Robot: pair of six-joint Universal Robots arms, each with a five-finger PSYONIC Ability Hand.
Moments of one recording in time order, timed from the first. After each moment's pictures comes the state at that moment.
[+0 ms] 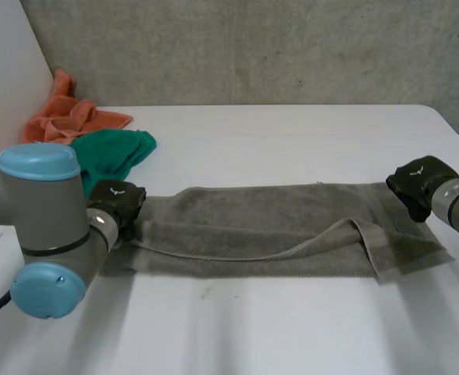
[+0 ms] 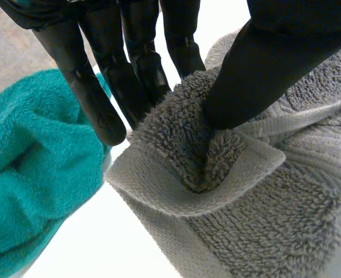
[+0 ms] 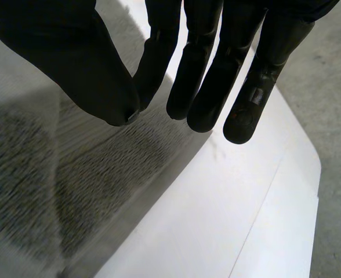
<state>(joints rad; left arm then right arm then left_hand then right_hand) 4.30 -2.08 -1.50 3.16 -1.71 3.52 1.67 -1.05 1.35 0.19 1.42 2.33 1.11 1.20 1.20 1.20 1.00 1.00 1.16 1.18 1.19 1.00</state>
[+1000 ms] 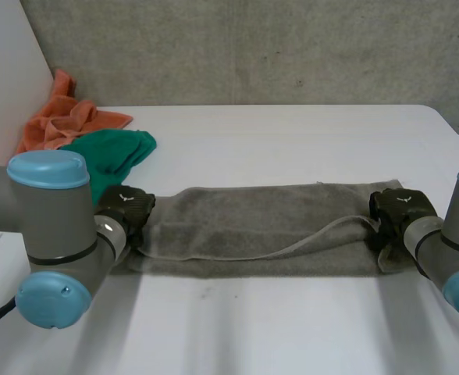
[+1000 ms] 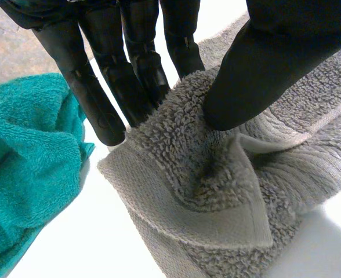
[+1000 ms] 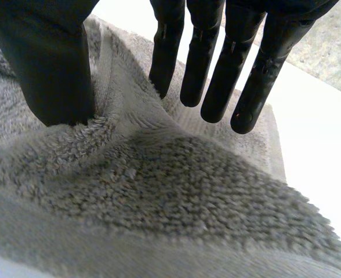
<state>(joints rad) 4.27 -2.07 -1.53 3.16 -1.70 3.52 1.75 -1.03 1.60 -0.11 1.53 2.85 1.11 1.20 1.20 1.20 1.00 0.64 0.74 0.74 0.74 0.54</state>
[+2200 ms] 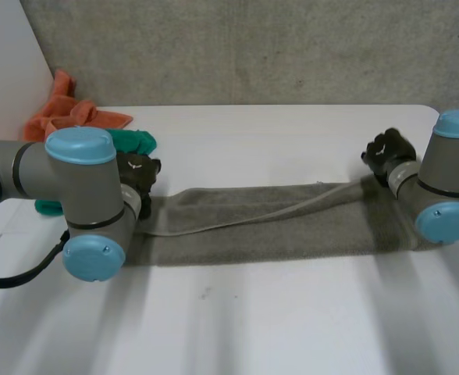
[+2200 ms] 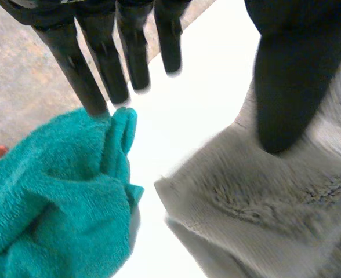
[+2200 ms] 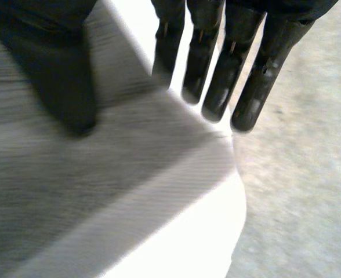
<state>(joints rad) 4.24 -2.28 -1.20 3.18 -1.79 3.57 1.76 -0.67 0.94 0.02 1.49 2.03 0.44 0.54 0.57 0.55 0.38 0.86 1.01 1.04 1.04 0.86</state>
